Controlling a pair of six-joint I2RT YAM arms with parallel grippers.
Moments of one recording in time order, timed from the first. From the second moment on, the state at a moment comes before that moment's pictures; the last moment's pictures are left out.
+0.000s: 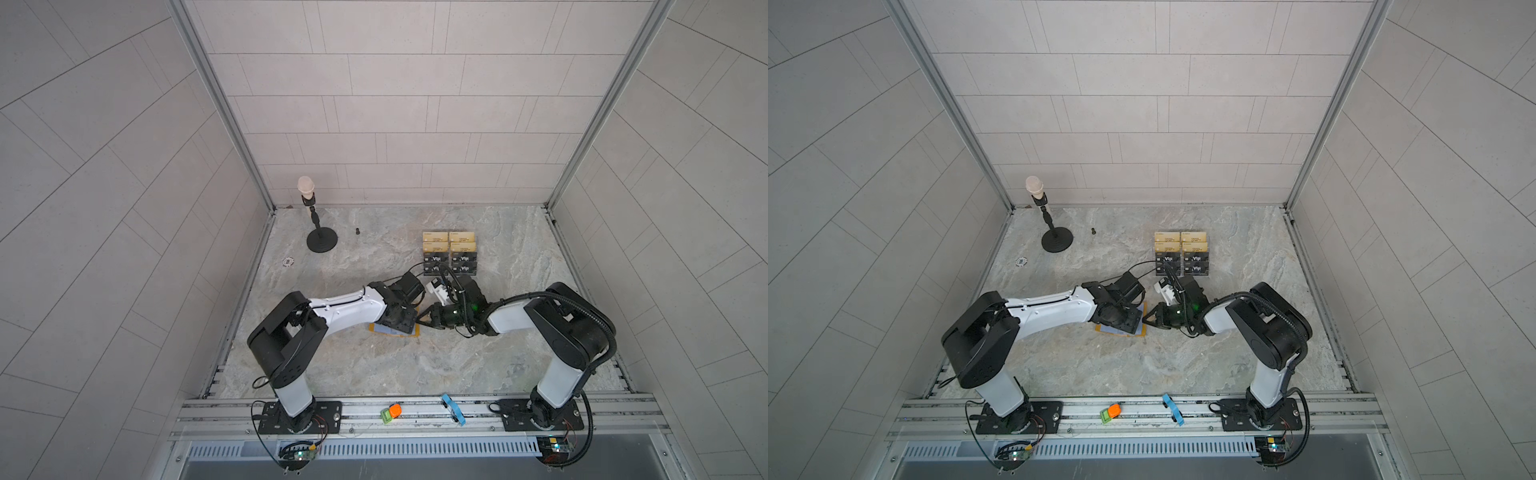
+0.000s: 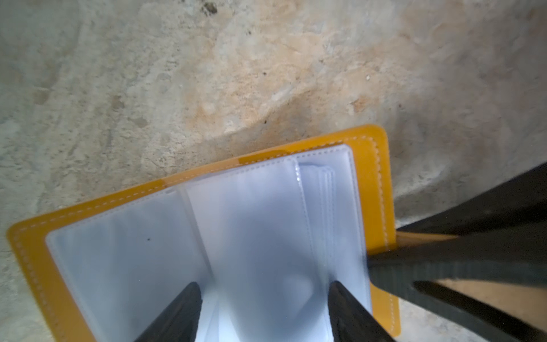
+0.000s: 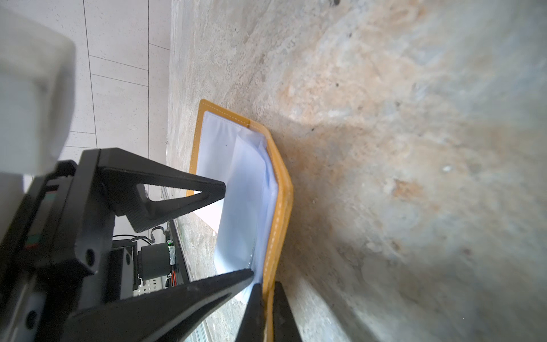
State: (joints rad) left arm -0.82 1.71 1.03 -0.60 -0.07 -0.47; right arm 0.54 1.75 0.60 0.45 -0.72 0.76
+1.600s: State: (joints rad) left arm -0.82 1.76 1.06 -0.69 -0.29 -0.48; right arm 0.54 1.76 0.60 0.42 -0.72 0.73
